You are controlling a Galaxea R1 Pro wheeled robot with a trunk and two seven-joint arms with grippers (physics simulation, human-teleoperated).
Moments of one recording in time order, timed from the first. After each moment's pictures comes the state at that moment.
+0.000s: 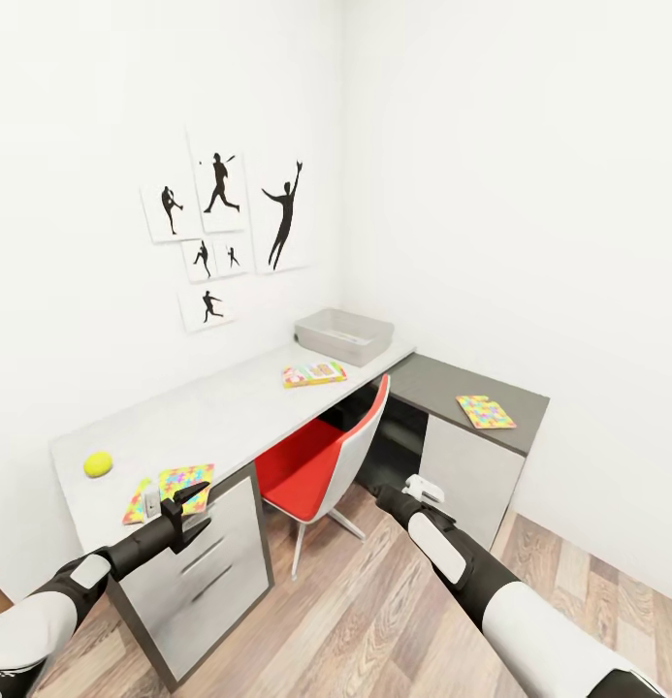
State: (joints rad) left arm -0.80 0.23 1.19 -0.18 -0.20 0.77 -0.97; right arm -0.71 0.01 0.54 -0.67 -1.04 0.14 -0.30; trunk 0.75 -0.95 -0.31
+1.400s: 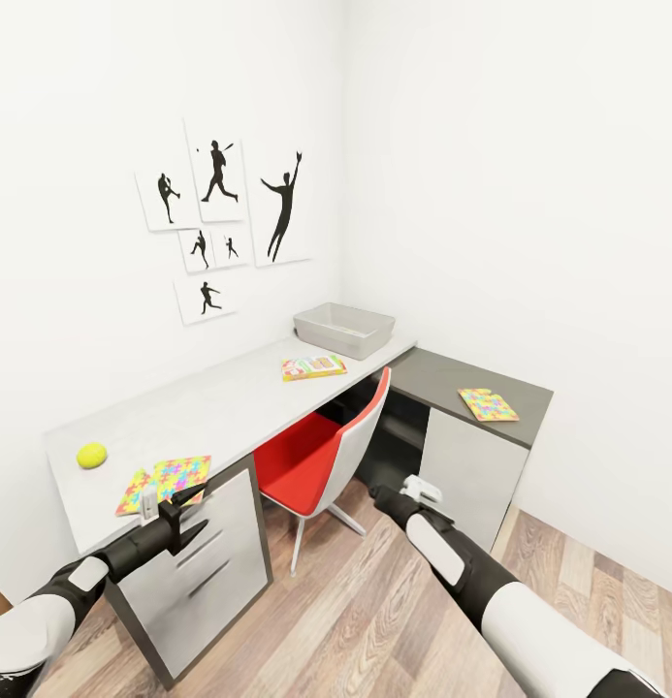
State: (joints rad) left arm -0.79 0.23 1.19 -0.18 -0.20 0.75 -0.96; right arm -0.71 0.01 0.56 -0.67 -1.04 0.14 -0.30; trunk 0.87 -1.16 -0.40
